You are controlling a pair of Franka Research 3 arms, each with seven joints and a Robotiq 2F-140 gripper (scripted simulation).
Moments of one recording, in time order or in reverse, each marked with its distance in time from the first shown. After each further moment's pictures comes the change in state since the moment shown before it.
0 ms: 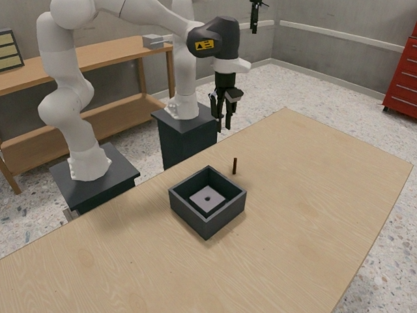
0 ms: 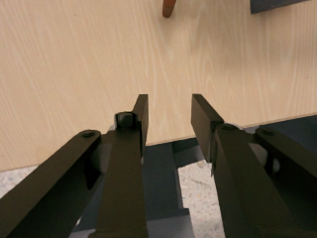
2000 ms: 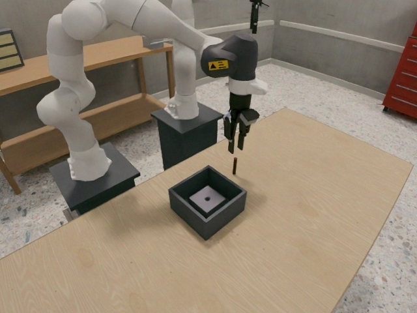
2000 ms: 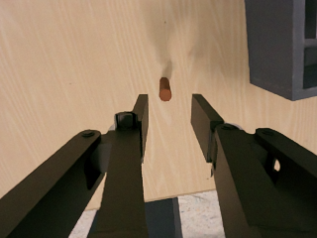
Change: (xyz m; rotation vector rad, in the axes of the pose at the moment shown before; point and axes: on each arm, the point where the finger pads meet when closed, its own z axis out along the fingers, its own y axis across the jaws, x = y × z) left arm 0.000 0.000 0.000 0.000 0.000 0.000; right arm 0.097 0.004 0.041 -0.005 -0.007 -0.001
